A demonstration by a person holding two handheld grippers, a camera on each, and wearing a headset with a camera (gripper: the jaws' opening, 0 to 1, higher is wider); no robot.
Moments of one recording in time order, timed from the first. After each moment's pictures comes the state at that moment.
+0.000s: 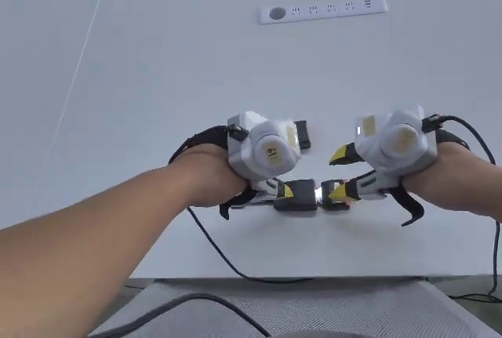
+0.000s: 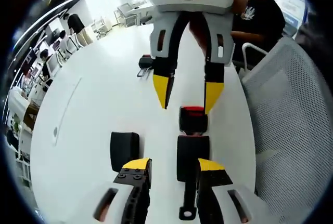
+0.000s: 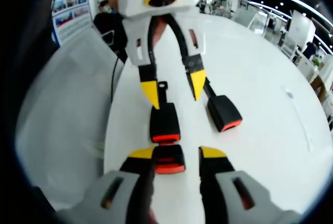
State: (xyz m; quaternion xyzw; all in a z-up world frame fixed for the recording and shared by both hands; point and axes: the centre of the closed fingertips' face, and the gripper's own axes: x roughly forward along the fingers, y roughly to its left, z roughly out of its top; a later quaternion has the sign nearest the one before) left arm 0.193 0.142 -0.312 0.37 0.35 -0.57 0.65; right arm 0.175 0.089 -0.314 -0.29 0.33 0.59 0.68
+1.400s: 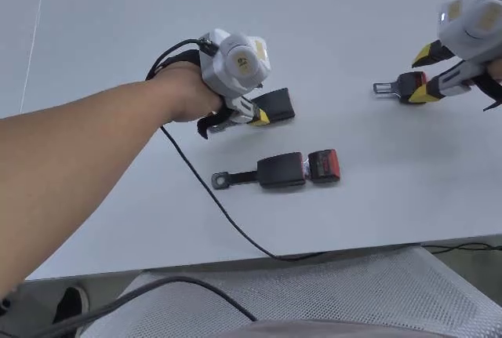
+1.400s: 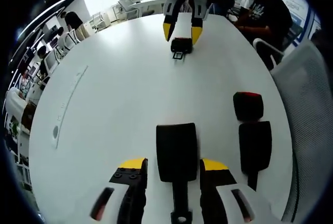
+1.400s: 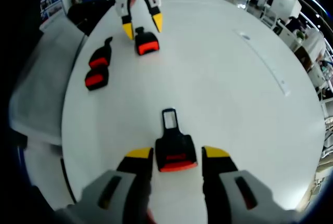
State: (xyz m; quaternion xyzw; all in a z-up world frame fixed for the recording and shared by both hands) left arm 0.277 0.149 -0.356 0.38 0.36 -0.57 0.63; right arm 0.272 -0.078 -0.358 -0.33 0.42 0.49 0.69
